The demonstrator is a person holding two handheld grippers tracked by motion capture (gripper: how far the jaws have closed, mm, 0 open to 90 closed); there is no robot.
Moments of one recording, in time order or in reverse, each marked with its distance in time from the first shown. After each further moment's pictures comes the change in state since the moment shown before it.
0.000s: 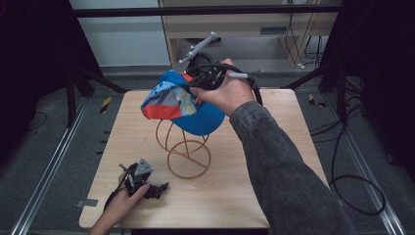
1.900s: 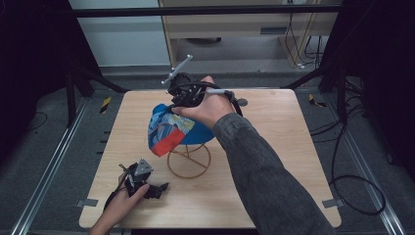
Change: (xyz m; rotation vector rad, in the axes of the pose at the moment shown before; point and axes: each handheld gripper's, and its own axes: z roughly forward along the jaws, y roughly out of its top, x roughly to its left) left arm 0.000 0.000 0.000 -0.001 0.000 0.000; right arm 0.025 -0.008 0.055 0.052 0.083 -0.007
